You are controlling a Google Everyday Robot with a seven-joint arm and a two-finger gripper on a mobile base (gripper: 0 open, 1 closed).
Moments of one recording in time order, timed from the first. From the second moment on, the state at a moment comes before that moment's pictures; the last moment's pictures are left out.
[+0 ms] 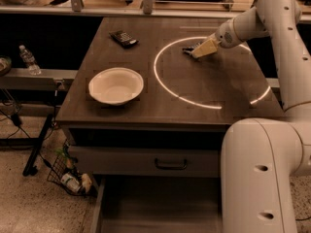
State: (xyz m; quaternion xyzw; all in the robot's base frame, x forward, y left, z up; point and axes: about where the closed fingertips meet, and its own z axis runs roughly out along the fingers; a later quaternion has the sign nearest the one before) arm 0.811 -0.192 0.837 -0.40 0.81 0.18 0.37
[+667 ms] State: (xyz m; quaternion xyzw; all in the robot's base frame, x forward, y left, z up) arm 0.751 -0.176 0.887 -0.54 0.74 0.18 0.36
